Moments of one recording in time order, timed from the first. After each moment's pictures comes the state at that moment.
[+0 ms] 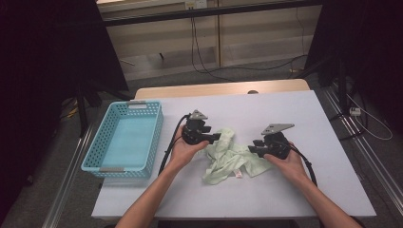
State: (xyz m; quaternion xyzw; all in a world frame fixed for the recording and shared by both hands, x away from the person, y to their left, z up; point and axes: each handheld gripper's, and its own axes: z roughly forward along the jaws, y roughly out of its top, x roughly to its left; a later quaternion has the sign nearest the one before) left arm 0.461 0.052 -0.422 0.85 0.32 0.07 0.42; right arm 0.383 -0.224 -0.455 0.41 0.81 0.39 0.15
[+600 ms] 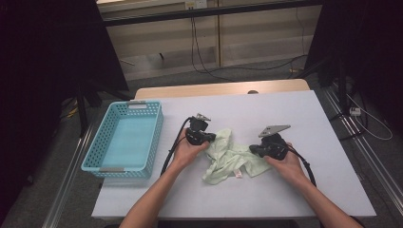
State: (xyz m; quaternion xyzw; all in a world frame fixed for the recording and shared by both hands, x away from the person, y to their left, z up) left arm 0.463 0.054 -0.440 0.86 0.36 0.06 0.36; right arm 0.381 -0.219 -0.458 0.40 0.83 0.37 0.14
